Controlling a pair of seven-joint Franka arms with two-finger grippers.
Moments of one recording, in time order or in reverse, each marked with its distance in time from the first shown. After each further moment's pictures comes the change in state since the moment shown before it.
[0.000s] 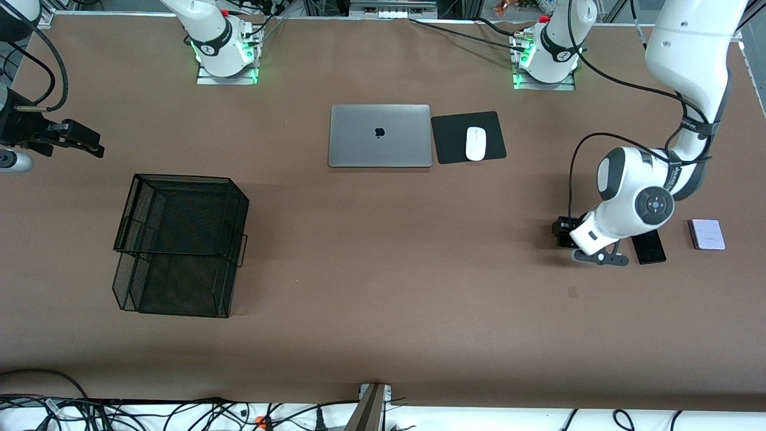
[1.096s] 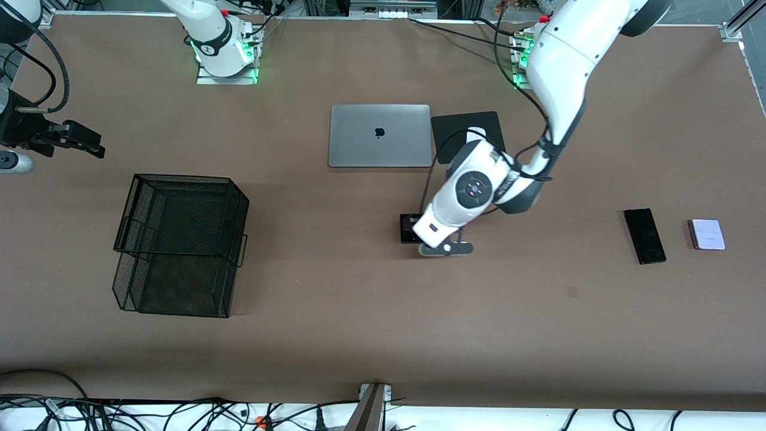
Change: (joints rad) left arm -0.361 0.226 -0.081 0.258 -0.060 0.081 -0.615; right arm 0.001 0.005 0.000 0.000 0.000 0.000 0.000
